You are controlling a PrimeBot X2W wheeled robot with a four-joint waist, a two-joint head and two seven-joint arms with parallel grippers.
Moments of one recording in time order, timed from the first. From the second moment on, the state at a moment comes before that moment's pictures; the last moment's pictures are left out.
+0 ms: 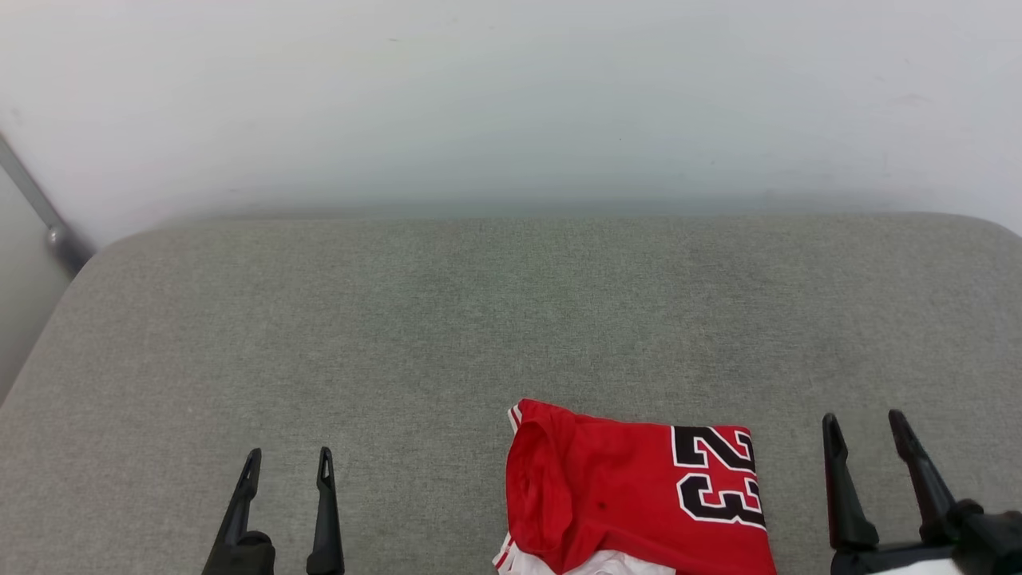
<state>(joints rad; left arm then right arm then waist) 0.18 0.10 -0.07 -0.03 -0.03 0.11 -0.26 0.14 -0.06 -0.05 -0.03 0.12 0.13 -0.26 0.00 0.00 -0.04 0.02</state>
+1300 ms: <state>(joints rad) 0.15 0.08 -0.03 -0.01 -0.03 0.06 -0.26 -0.28 -0.38 0.08 -0.02 0.33 0.13 0.20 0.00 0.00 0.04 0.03</state>
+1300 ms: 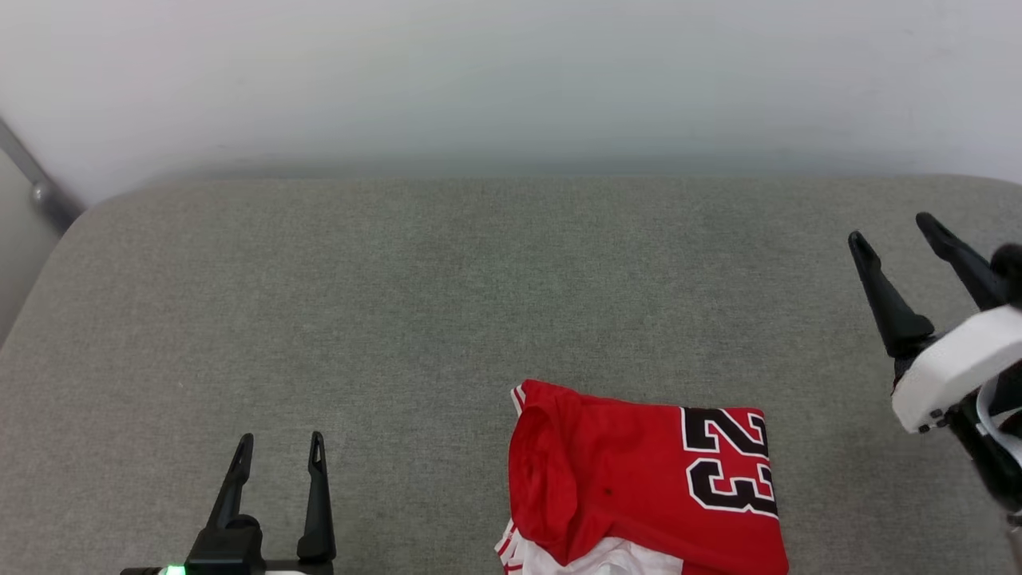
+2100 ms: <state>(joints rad) 0.01 0.07 -0.04 -0.01 -0.02 0.04 -0.26 -0.17 -0.53 0.18 0.09 1.08 0.13 0.95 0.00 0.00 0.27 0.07</state>
